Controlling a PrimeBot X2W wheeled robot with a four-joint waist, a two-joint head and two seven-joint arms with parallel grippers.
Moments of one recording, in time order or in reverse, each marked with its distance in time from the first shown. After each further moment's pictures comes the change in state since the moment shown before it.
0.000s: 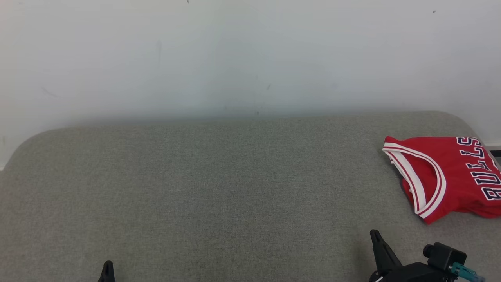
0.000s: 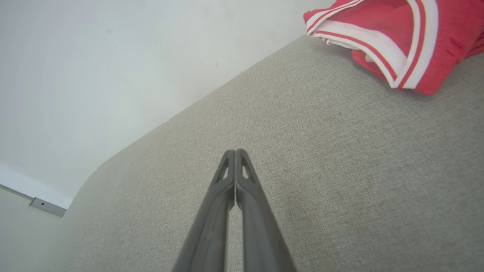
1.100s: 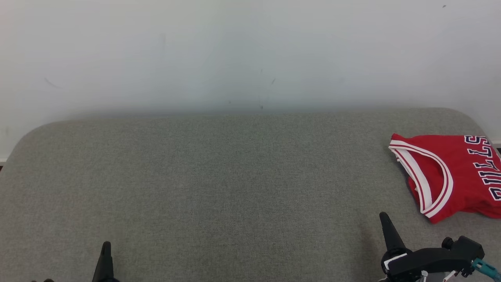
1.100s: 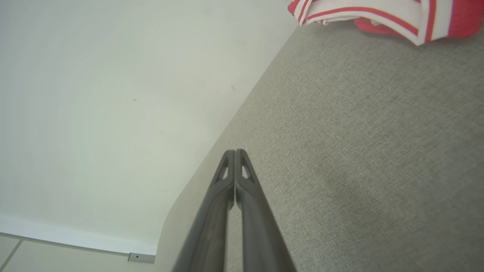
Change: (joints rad) left arm -0.084 -0.013 0.035 0.001 -0.400 -0.005 0.114; right arm -0.071 0.000 -0.042 0.006 0.437 0.000 0.039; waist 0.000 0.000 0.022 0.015
